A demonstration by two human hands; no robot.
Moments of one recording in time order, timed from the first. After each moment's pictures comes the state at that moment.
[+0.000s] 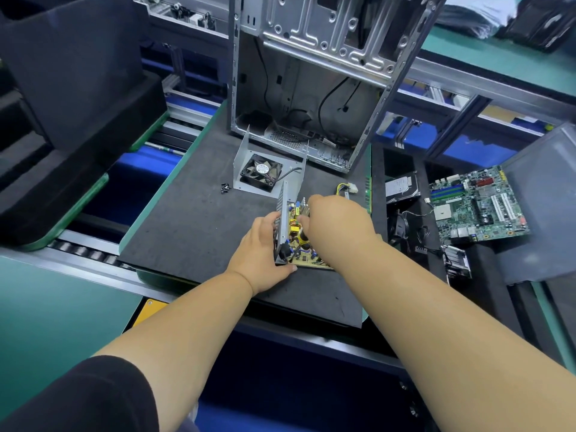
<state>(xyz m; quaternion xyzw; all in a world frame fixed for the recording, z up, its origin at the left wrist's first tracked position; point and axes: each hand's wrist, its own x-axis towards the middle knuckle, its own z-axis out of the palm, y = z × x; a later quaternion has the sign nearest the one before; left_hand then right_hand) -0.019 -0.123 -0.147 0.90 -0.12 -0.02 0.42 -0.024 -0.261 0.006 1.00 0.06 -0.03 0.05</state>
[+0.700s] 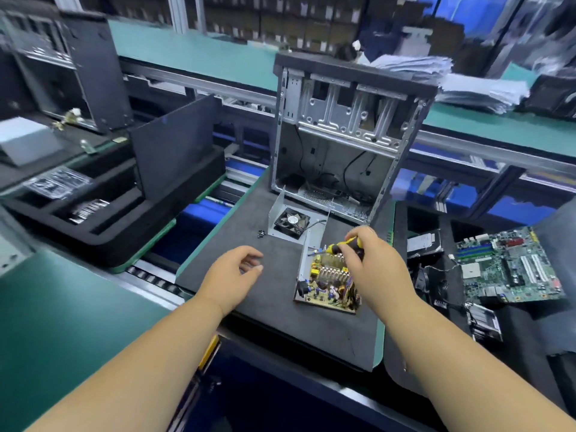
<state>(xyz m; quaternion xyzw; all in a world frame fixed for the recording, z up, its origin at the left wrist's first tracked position) -0.063 -0.046 -0.058 0.85 0.02 0.05 0.52 -0.063 -0.309 0.030 0.94 0.07 0.11 -0.30</state>
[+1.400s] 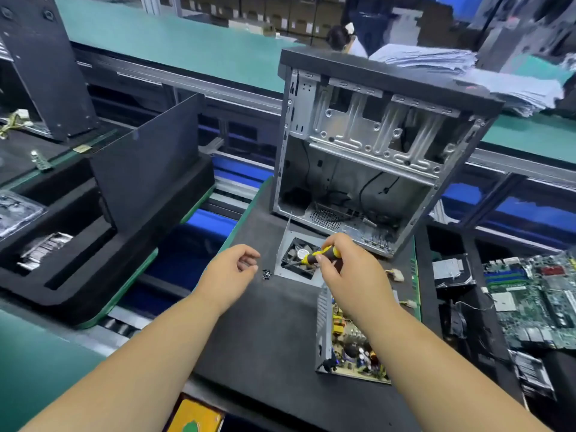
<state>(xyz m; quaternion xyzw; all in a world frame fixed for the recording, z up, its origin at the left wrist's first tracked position) 0.088 0.006 -0.067 0.86 0.02 0.01 0.51 0.058 -0.228 0.020 0.95 0.07 0.06 -0.29</state>
